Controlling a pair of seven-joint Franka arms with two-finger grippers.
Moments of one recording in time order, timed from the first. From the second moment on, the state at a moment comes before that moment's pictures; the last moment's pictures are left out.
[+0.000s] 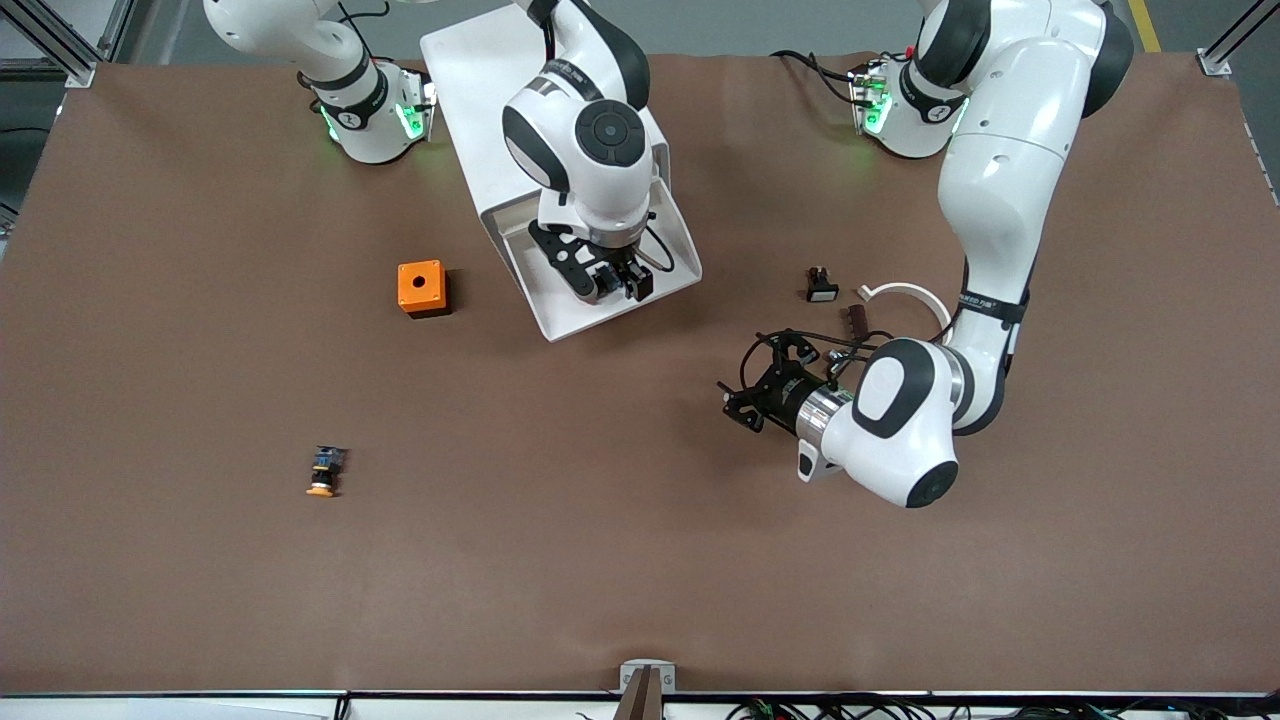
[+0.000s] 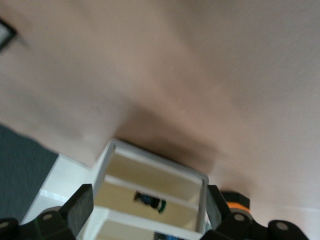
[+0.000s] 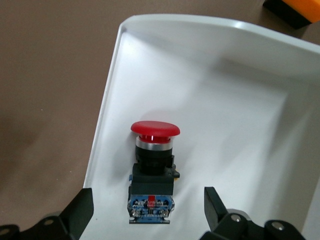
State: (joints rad) left arm -0.31 0.88 -0.06 -1.18 -0.65 1.53 -1.14; right arm 0.92 0.41 -0.07 -1.70 0.05 2.01 1.73
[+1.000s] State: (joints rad) left arm -0.45 0.79 -0.06 -1.19 -0.22 1.78 -1.05; right arm 0.94 0.43 -0.08 -1.69 0.01 2.01 1.73
